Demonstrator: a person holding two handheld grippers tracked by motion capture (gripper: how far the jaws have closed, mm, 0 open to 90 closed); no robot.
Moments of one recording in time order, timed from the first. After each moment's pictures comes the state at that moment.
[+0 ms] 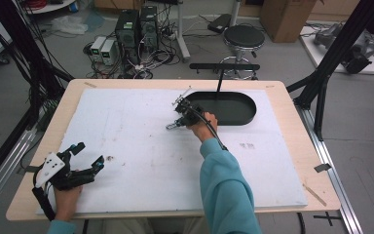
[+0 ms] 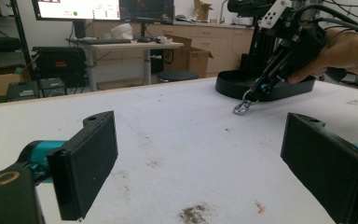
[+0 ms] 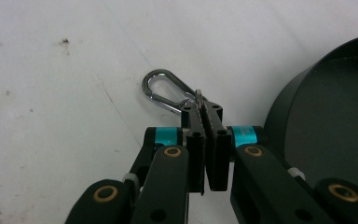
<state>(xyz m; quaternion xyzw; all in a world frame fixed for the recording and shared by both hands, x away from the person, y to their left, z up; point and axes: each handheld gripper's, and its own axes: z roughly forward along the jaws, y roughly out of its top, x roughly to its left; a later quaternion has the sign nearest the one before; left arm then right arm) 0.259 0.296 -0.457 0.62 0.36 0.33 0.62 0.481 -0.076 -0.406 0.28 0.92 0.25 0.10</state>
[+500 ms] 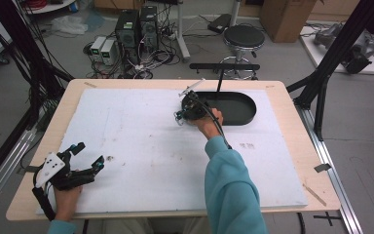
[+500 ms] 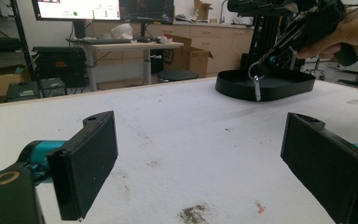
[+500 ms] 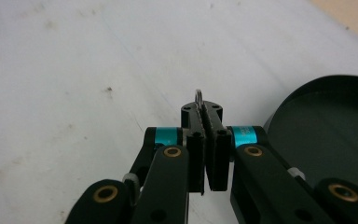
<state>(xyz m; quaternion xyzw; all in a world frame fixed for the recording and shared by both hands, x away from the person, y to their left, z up) 0.259 0.296 -0.457 0.62 0.36 0.33 0.62 0.473 -0.095 -0.373 0.29 0.89 0.34 0.08</state>
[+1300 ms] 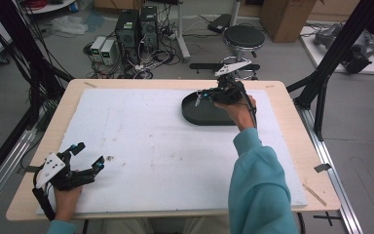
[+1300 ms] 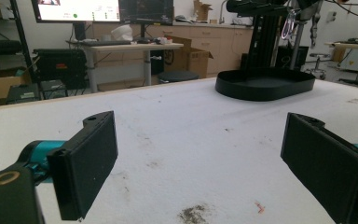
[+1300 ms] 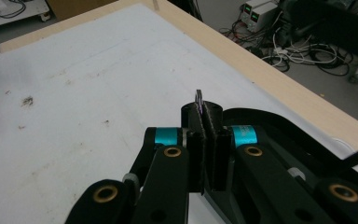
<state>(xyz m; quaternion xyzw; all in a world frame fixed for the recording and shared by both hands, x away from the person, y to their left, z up) 0.258 0.295 -0.457 0.62 0.35 0.33 0.62 0.454 -0.181 -0.291 0.29 0.84 0.44 0.14</state>
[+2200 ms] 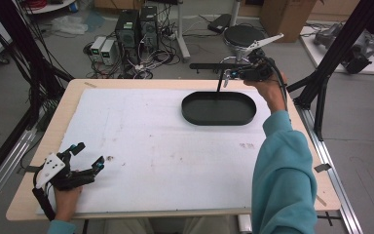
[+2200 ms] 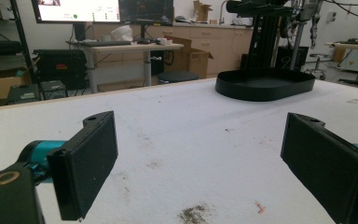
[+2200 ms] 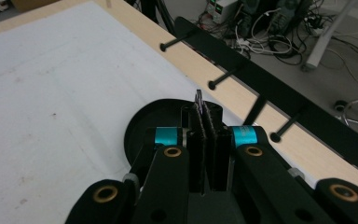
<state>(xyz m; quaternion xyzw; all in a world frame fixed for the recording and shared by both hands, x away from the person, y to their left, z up) 0.258 0.295 -0.457 0.62 0.35 0.33 0.62 0.490 -0.253 -0.240 0.32 0.84 0.41 0.17</state>
